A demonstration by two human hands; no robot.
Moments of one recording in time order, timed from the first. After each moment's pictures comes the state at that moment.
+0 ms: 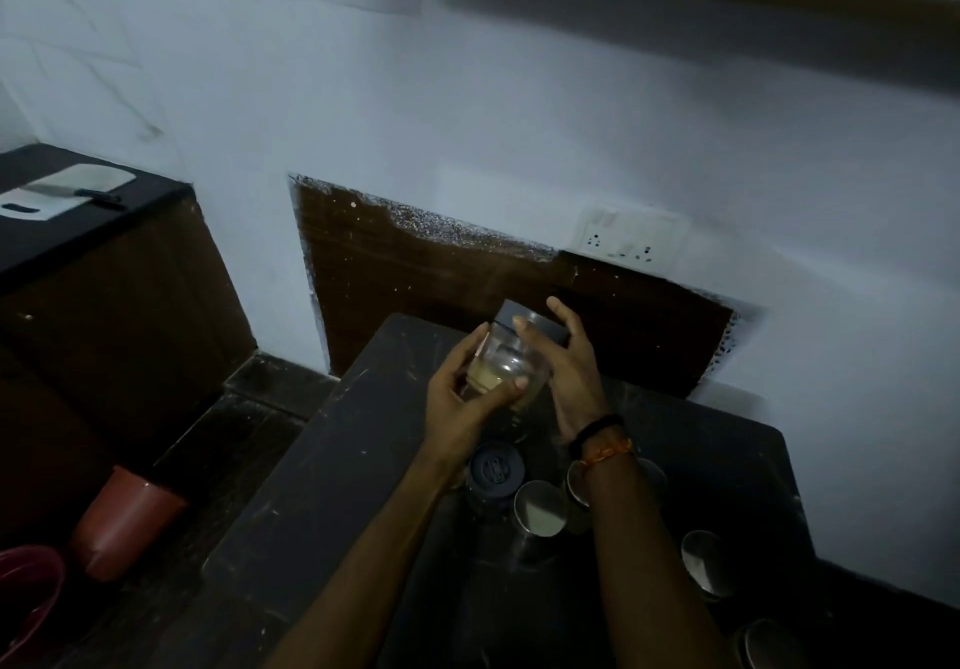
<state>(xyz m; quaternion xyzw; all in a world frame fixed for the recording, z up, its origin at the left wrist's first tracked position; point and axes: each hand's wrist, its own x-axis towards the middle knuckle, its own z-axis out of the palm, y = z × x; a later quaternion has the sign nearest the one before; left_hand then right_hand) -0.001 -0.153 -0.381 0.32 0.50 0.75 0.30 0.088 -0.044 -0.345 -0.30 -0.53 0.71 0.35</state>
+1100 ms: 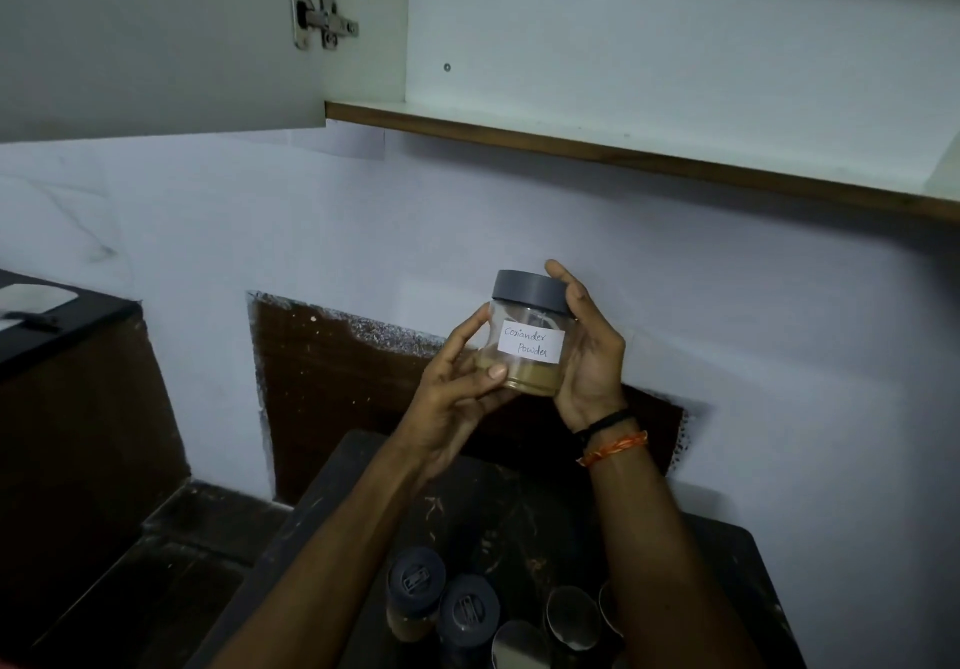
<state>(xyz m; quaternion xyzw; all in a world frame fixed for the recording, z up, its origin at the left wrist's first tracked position) -0.046 -0.096 -0.253 0.40 0.27 0.73 0.48 0.070 0.003 -0.204 -0.12 -0.48 0.71 0.50</state>
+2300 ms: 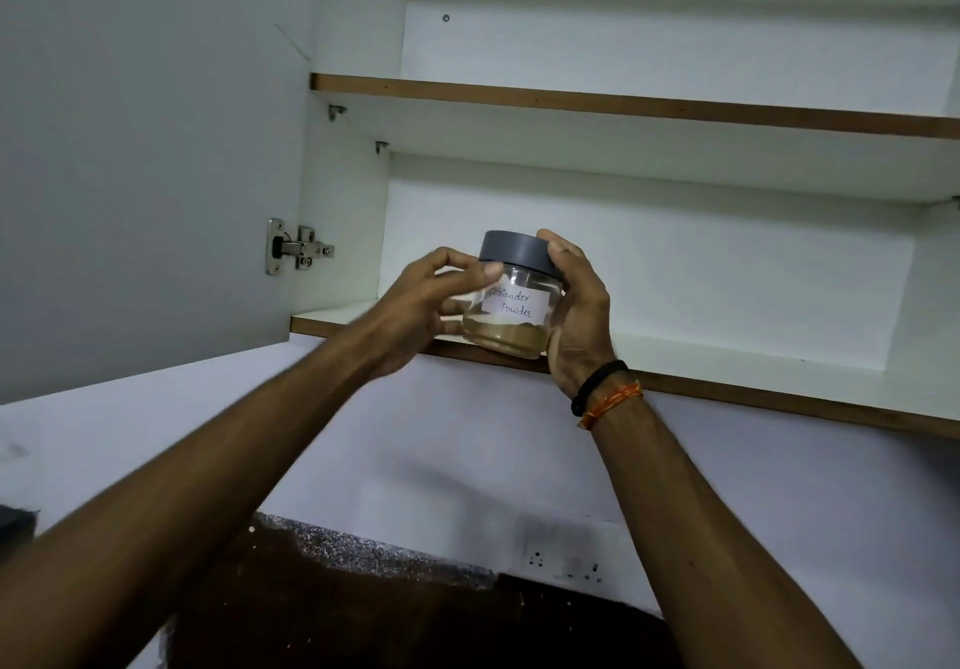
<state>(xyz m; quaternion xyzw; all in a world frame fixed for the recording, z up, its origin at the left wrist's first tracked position) -0.160 0.016 0.014 0.61 0.38 0.64 0.28 -0.003 0.087 0.018 -0.05 -0.57 0.55 0.61</state>
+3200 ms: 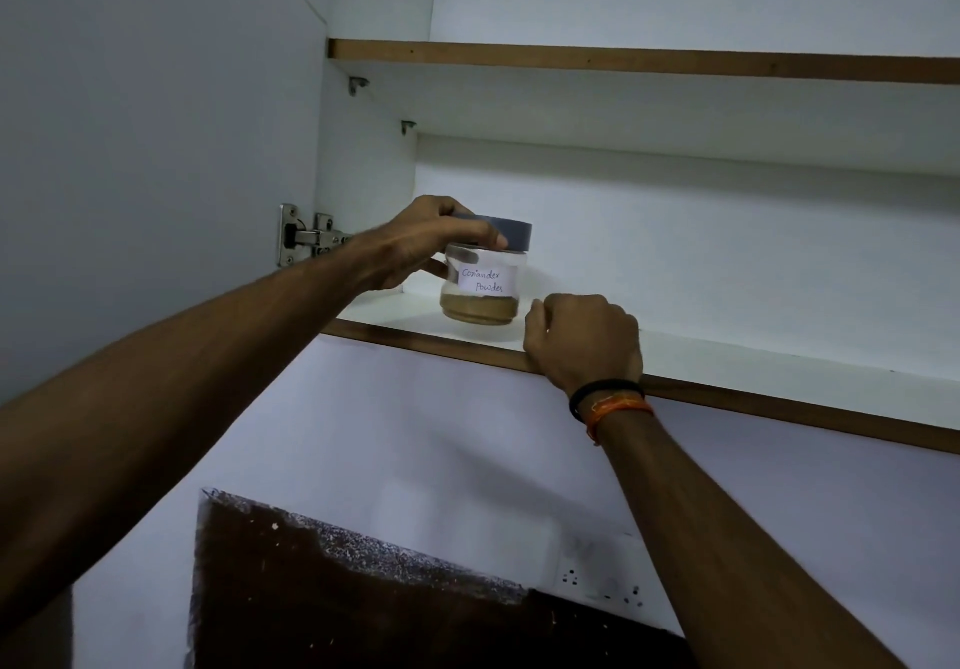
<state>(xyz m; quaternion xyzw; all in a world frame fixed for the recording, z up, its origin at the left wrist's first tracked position) -0.233 0.070 0.076 0.61 0.56 0.54 0.15 -0.046 0.146 -0.008 -0.39 -0.77 -0.20 0.46</state>
